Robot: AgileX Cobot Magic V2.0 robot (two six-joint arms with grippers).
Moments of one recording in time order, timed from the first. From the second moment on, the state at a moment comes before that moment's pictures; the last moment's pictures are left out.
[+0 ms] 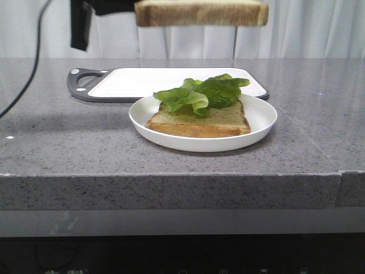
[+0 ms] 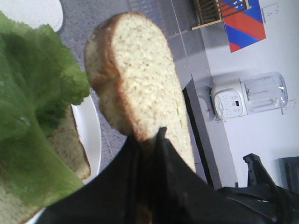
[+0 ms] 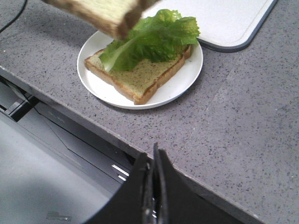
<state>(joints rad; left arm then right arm) -0.26 1.74 -1.26 -1.46 1.17 0.69 0.32 0.57 -0.64 0.36 0.71 -0.31</state>
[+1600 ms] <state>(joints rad) -0.29 1.86 -1.29 -1.32 1.07 0.70 0.32 0.57 -0.64 0.36 0.71 -0.31</state>
